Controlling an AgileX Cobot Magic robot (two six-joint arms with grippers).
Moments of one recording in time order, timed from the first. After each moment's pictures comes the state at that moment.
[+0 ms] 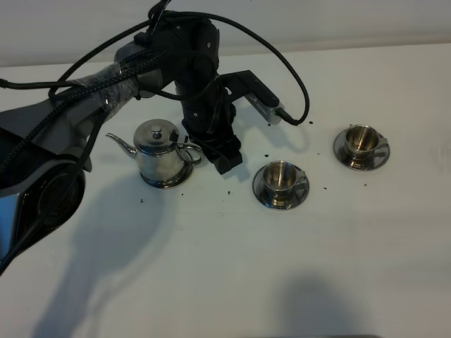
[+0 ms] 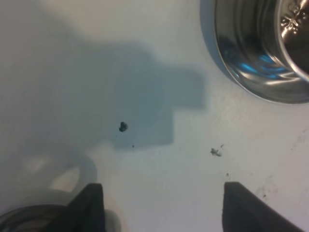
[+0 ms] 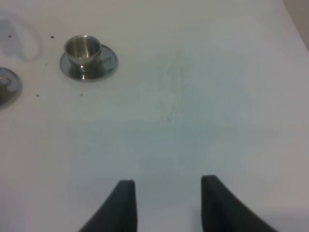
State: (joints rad) left arm -0.53 2.37 -2.03 -0.07 1.19 0.53; right arm -0.03 -0.01 -0.49 0.03 1.07 -0.09
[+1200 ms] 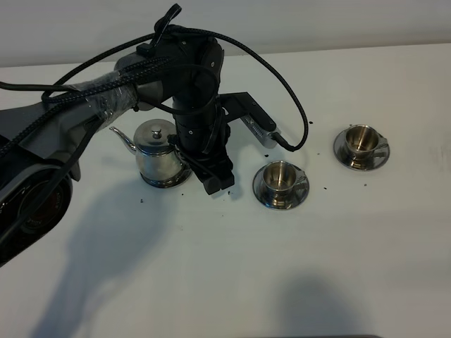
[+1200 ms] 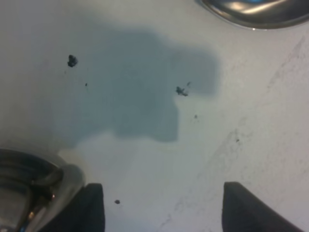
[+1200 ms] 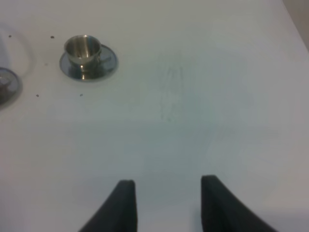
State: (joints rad) left arm -0.56 2.29 -1.86 0.00 1.19 0.51; right arm -0.03 -0.01 -0.49 0.03 1.07 -0.09
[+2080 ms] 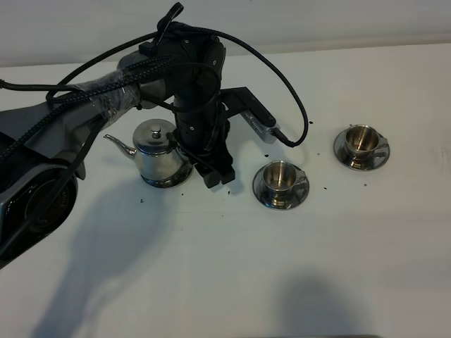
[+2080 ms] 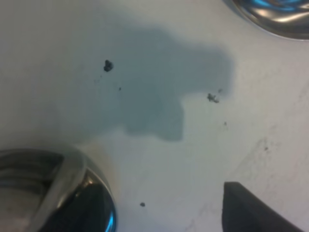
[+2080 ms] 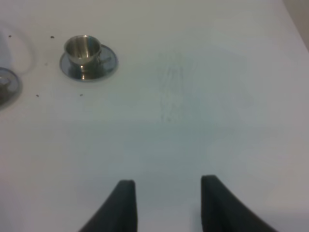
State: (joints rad) left arm -0.56 2.31 -1.90 0.02 1.18 0.48; right arm -0.03 -0.01 -0.49 0.03 1.07 -0.09
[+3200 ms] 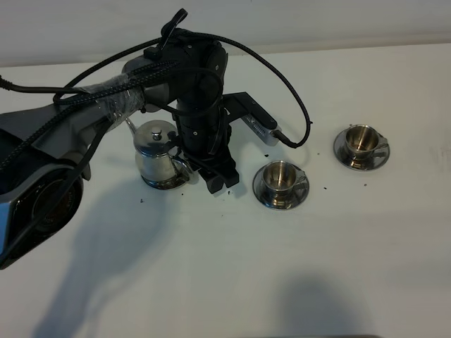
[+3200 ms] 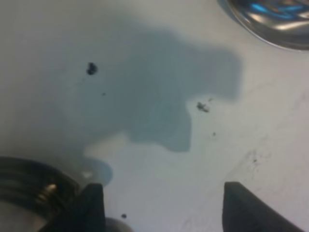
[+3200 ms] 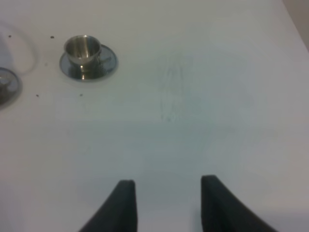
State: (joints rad) left arm -0.56 2.33 -1.90 0.01 1.19 0.44; right arm -0.03 -0.01 -0.49 0.03 1.07 -0.09
